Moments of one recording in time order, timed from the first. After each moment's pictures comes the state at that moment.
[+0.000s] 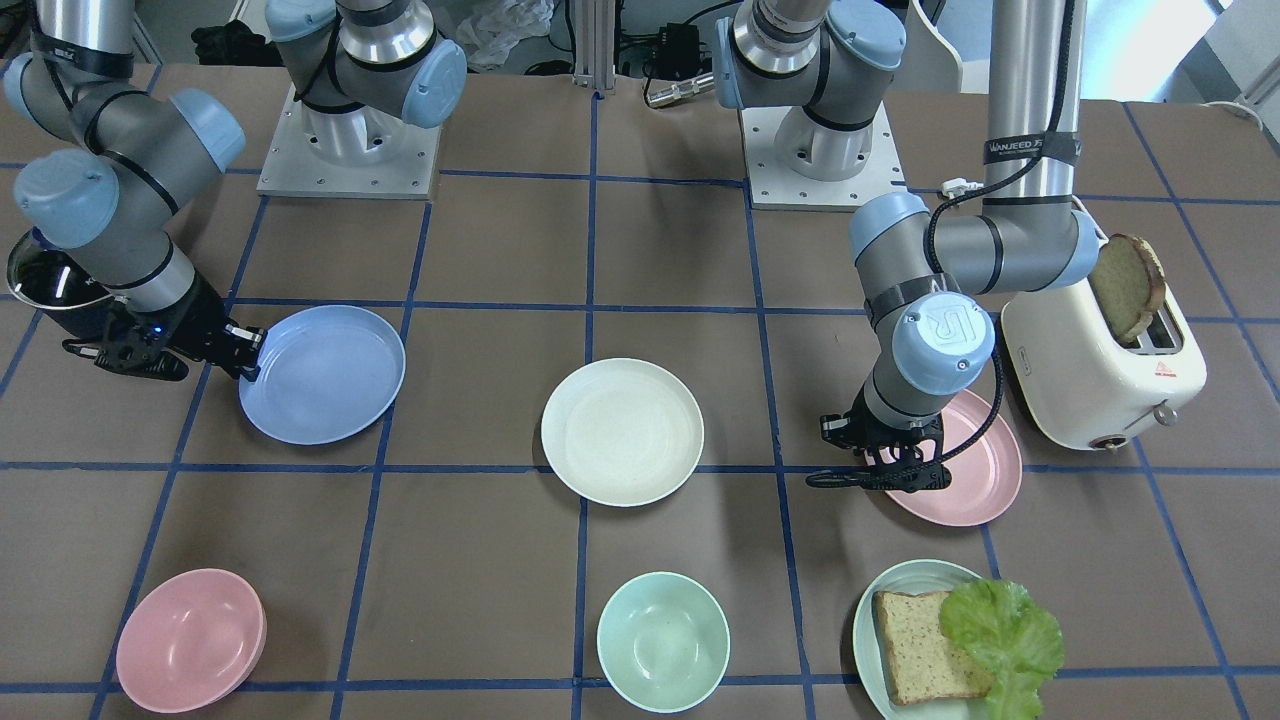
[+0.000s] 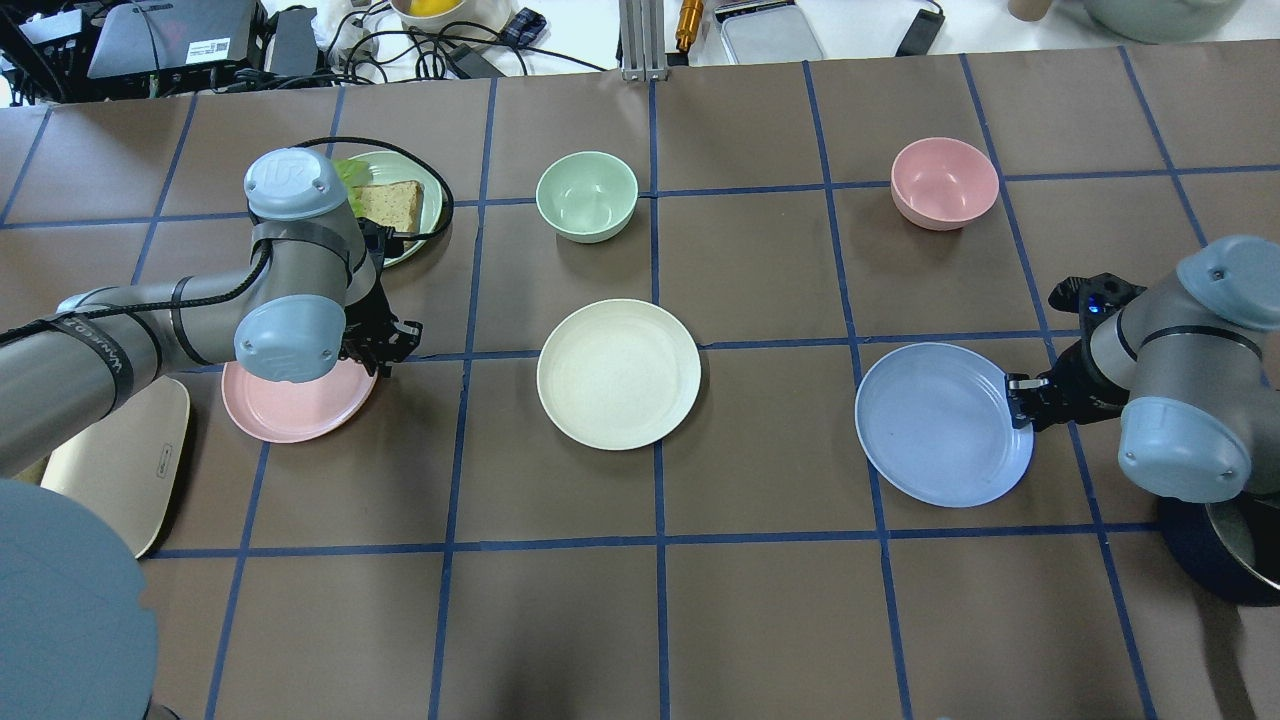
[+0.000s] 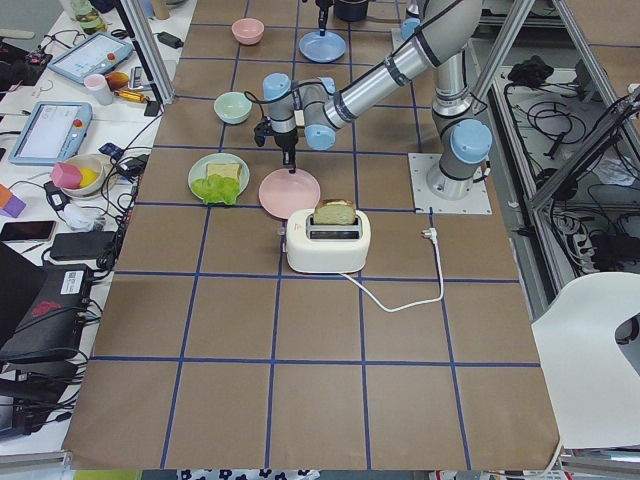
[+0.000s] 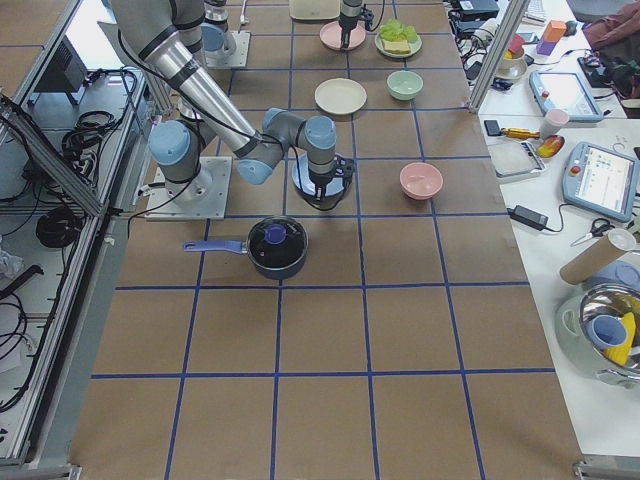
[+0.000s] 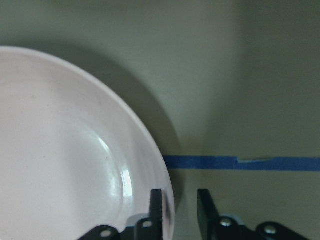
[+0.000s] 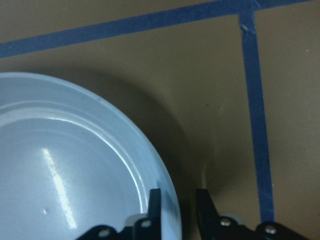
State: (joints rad) left arm -1.46 -1.96 -1.93 -0.91 1.72 0.12; right arm 1.09 -1.43 2.29 -2.42 -1.49 -0.32
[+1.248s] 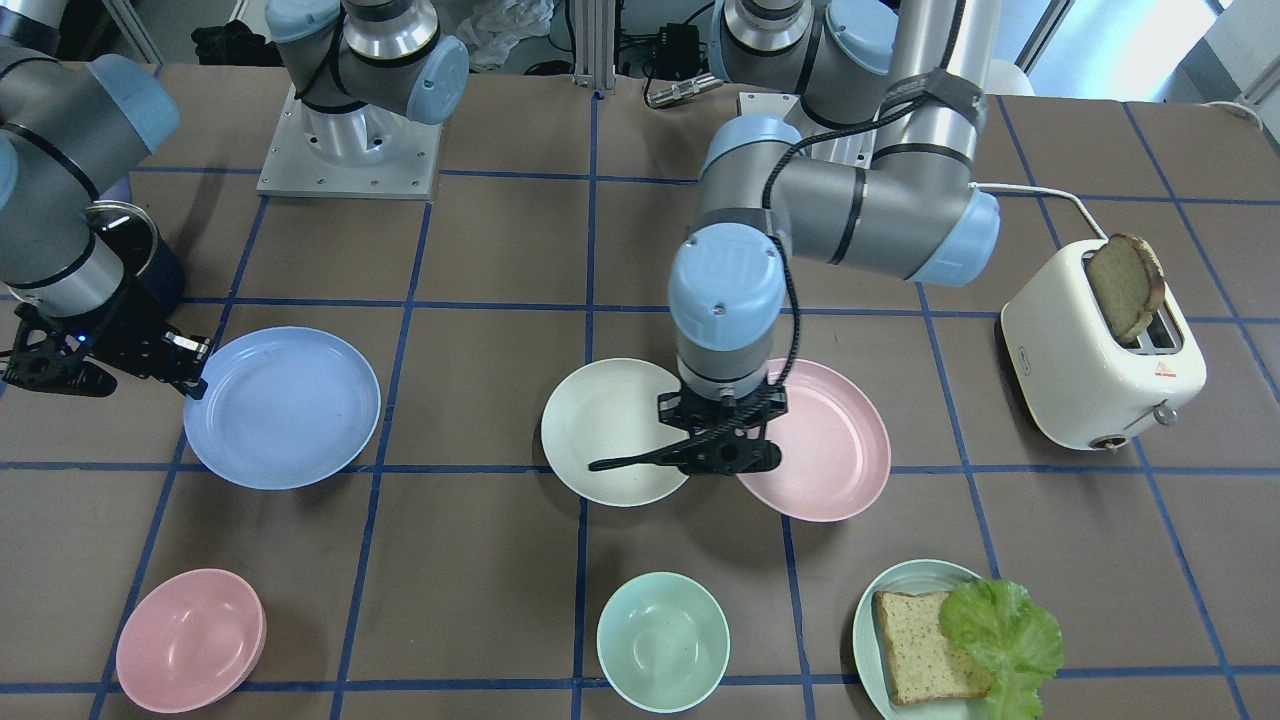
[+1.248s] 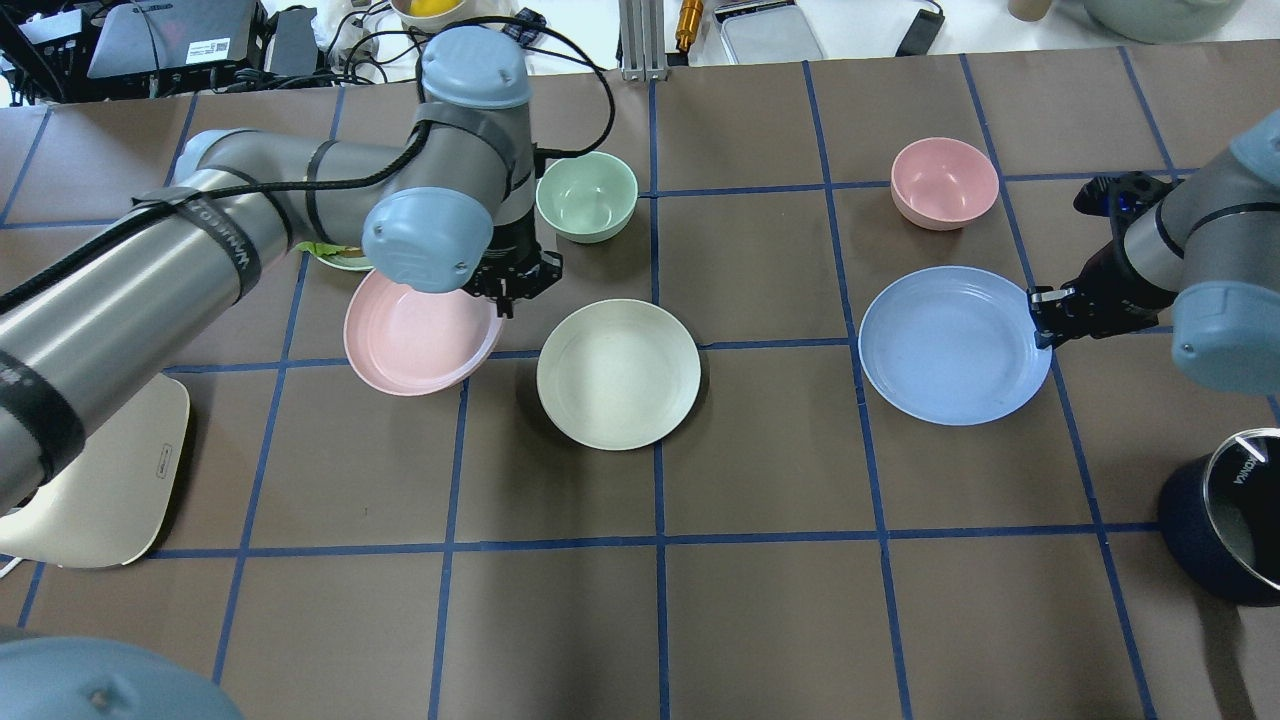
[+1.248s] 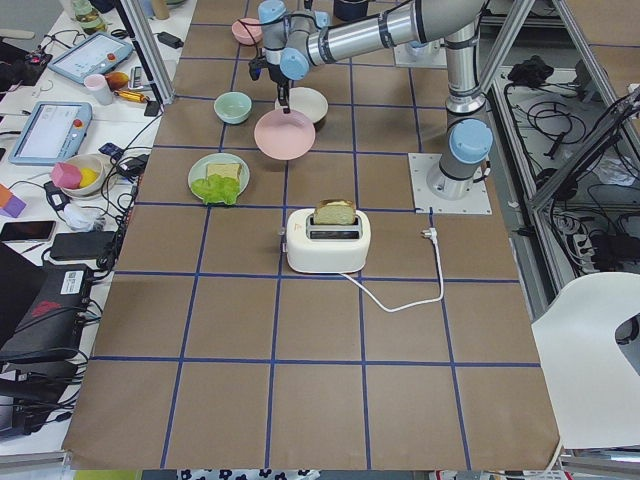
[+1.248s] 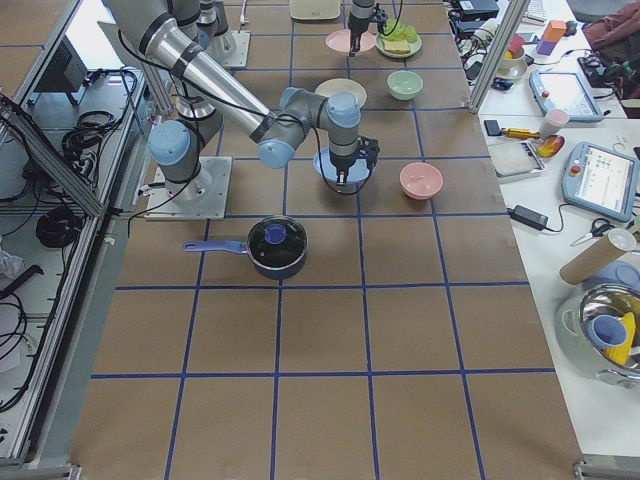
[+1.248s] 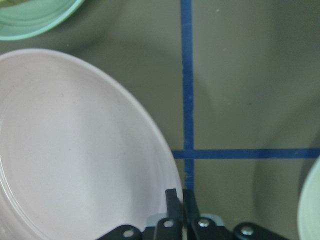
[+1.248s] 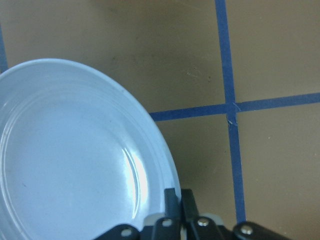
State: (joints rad) left arm -1.84 -1.99 -1.56 -1.27 1.71 -0.30; right arm 1.14 -1.46 2.03 -2.17 -1.47 -0.31
